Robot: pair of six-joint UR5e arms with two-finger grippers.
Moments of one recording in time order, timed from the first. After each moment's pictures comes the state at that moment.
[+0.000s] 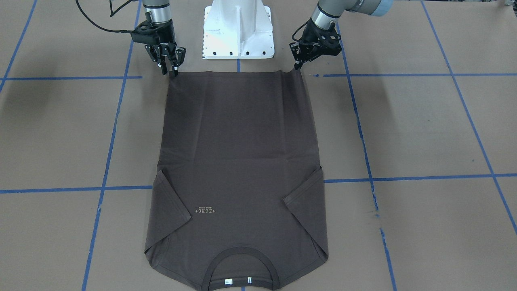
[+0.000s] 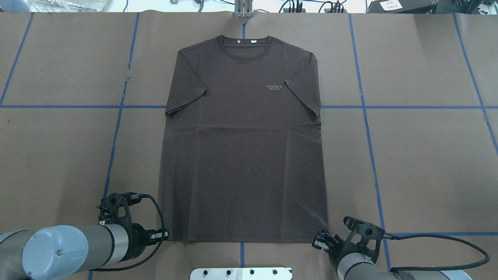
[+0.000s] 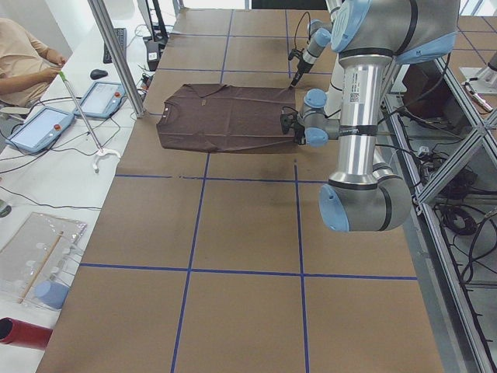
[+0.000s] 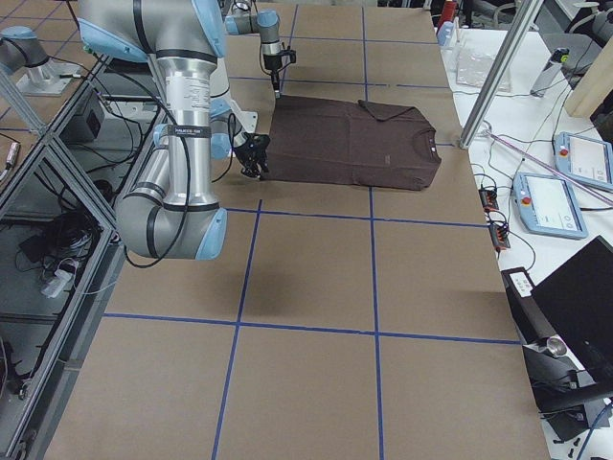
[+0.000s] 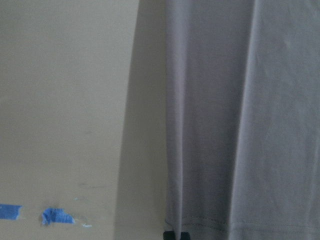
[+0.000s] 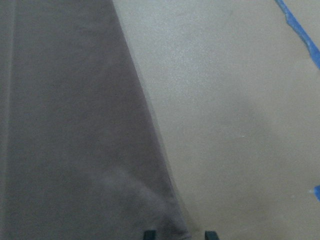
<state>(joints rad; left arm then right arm) -0.13 -1.63 -2.08 -2.08 -1.57 -1.66 -0.08 -1.53 2.11 -1.43 1.12 2.00</state>
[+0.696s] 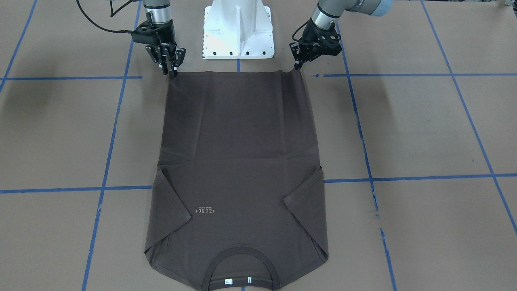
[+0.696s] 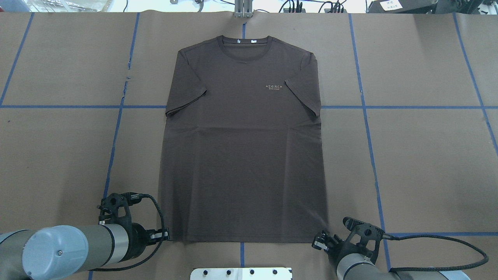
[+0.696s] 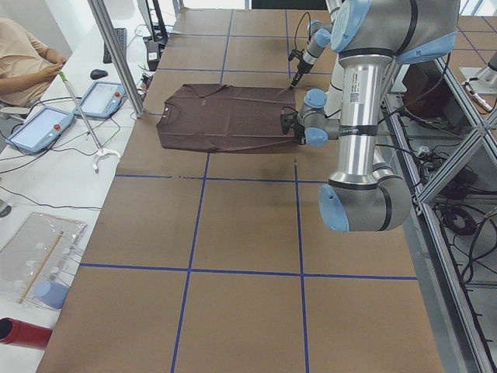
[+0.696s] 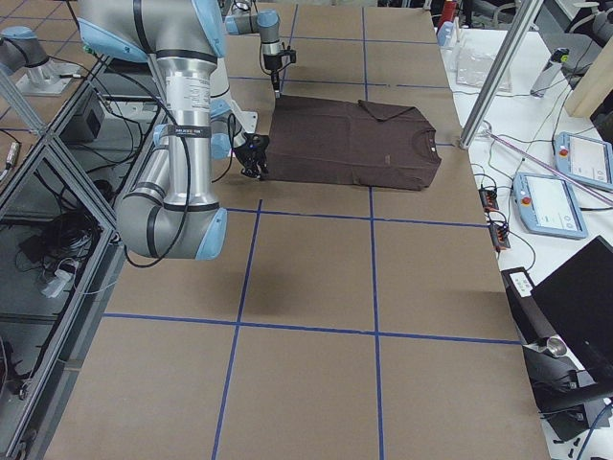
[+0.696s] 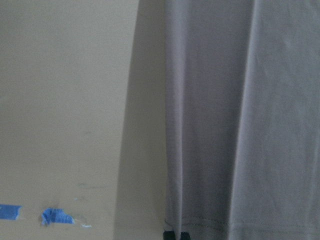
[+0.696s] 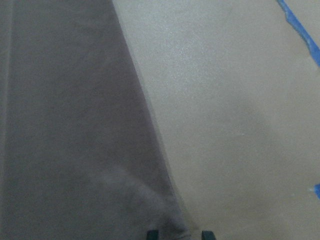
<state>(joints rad) -0.14 -1.63 -2.08 -2.08 -1.57 -1.66 -0.08 -1.52 2.11 -1.43 1.12 2.00</state>
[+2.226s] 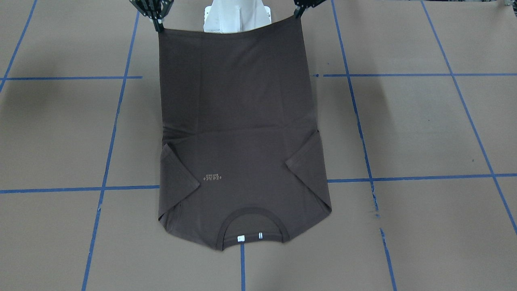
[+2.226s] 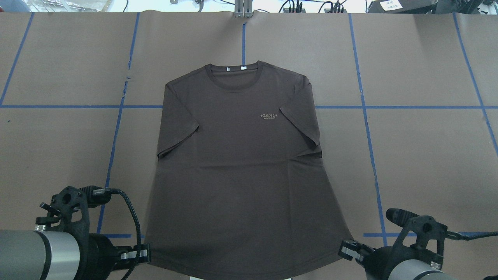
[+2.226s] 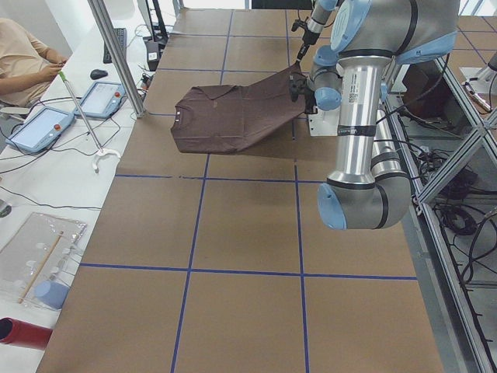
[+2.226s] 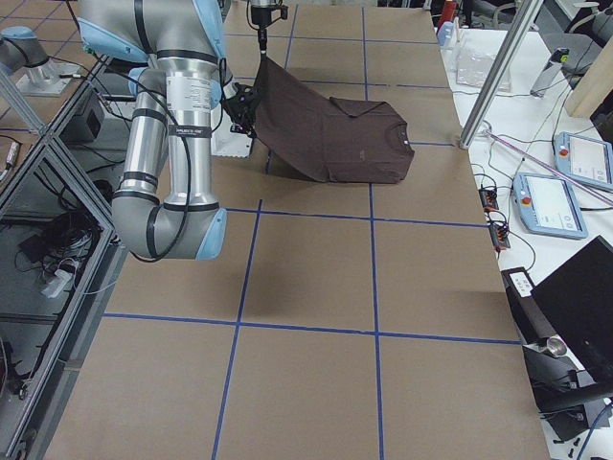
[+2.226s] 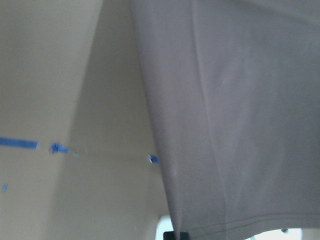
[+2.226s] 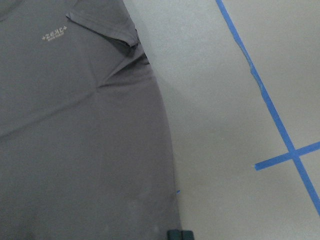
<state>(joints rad) -0.15 -1.78 -2.59 -1.43 -1.70 -1.66 -0.10 -1.51 2.64 -1.90 1.21 2.00</state>
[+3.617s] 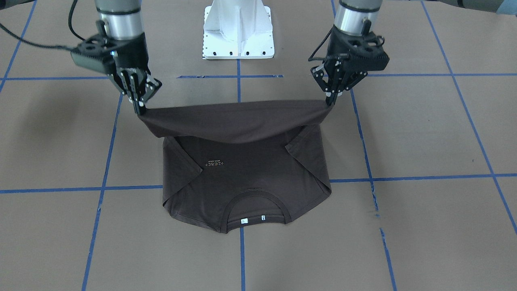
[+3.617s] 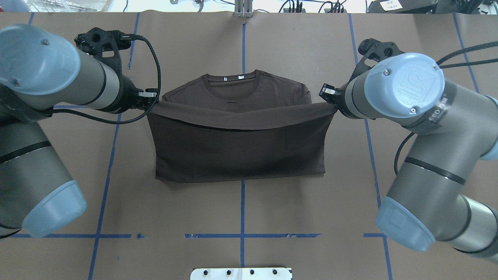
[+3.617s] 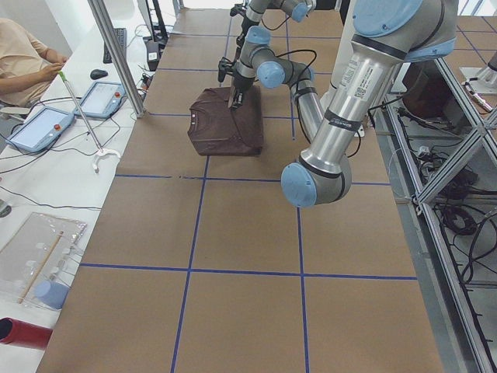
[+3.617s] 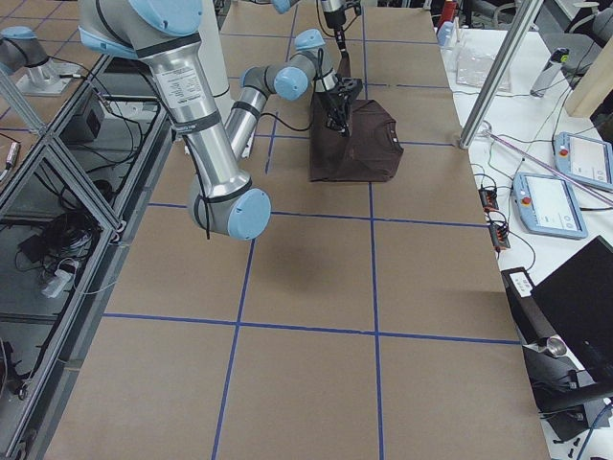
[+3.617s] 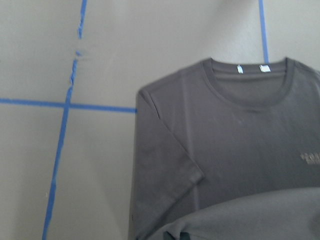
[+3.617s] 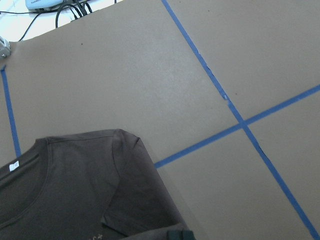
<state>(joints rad) -0.71 -2.06 -2.06 -1.46 -1.77 -1.19 0.65 -1.10 2.06 -1.76 1.58 1.56</state>
